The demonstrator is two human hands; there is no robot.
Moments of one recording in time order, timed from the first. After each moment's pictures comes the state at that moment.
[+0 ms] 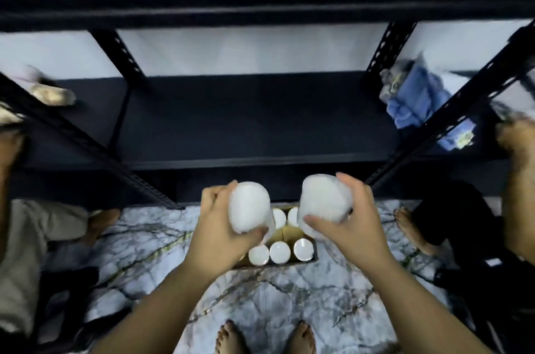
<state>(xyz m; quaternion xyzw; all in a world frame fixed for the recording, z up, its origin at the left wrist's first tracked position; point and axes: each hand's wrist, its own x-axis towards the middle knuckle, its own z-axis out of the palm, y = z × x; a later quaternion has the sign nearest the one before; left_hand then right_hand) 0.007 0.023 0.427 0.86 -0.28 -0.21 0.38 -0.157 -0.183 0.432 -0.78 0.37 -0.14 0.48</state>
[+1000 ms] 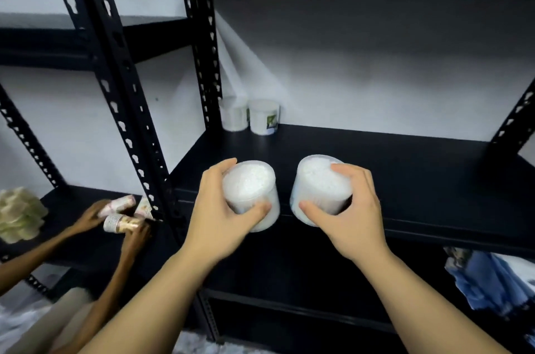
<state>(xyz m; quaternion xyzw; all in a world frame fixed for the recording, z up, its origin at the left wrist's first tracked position) 0.214 0.094 0.723 0.79 -0.27 0.09 0.54 0.108 -0.119 0.719 -0.82 0.11 -0.38 0.41</state>
